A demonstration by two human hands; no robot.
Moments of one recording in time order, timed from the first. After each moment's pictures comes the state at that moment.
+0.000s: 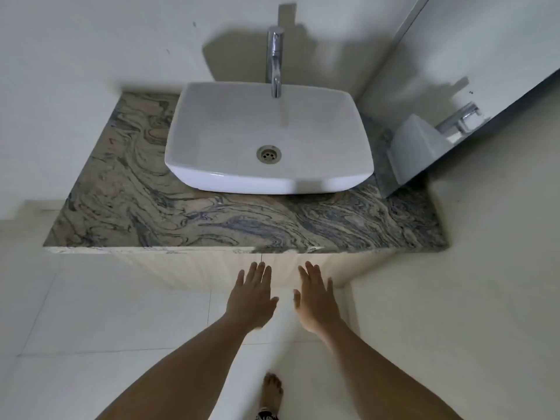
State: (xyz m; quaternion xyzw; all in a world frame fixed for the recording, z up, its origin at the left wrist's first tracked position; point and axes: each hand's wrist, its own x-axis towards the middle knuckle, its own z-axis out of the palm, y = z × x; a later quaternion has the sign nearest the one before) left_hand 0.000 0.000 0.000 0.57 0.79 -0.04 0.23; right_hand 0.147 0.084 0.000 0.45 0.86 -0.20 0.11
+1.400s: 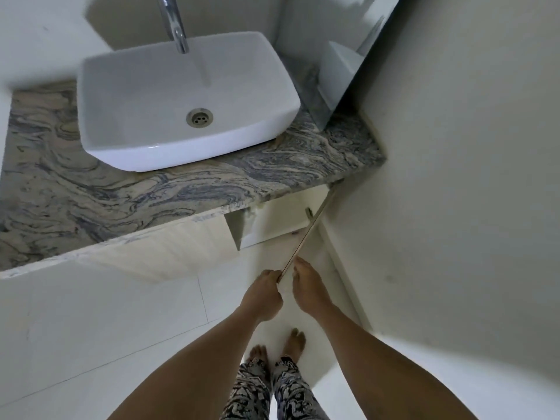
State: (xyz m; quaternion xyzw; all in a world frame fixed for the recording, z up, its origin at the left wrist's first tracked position) left_hand 0.090 -0.048 -0.005 0.54 0.72 0.06 0.44; right_hand 0.223 -0.006 -0.015 0.59 0.67 -0.44 -0.07
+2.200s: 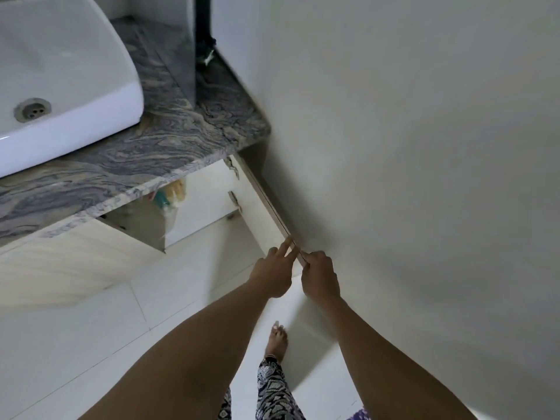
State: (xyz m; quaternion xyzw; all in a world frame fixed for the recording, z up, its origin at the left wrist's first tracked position) left_hand 0.336 0.027 -0.008 0.77 0.54 -0.12 0.32; right_hand 0.469 0.007 -0.016 0.75 0.59 -0.31 -0.05
